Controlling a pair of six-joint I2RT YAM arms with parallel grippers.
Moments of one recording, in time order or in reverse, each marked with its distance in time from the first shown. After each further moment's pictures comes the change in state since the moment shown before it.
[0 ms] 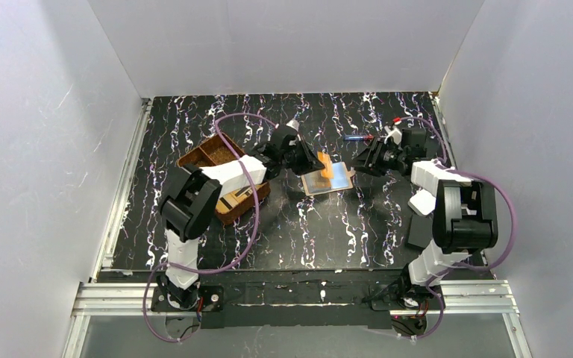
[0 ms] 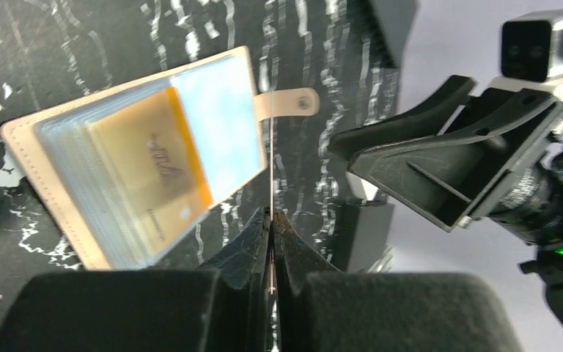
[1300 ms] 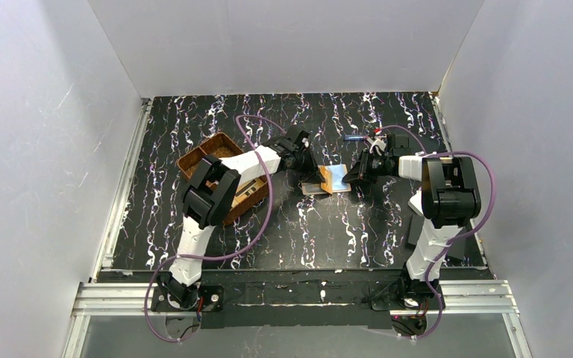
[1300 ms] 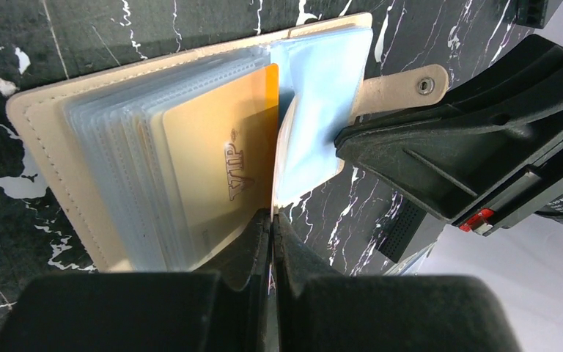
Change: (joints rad) left arm -0.008 0.260 0.283 -0.385 0.082 0.062; right arm 0.041 0.281 0.087 -0.080 -0.050 -0.195
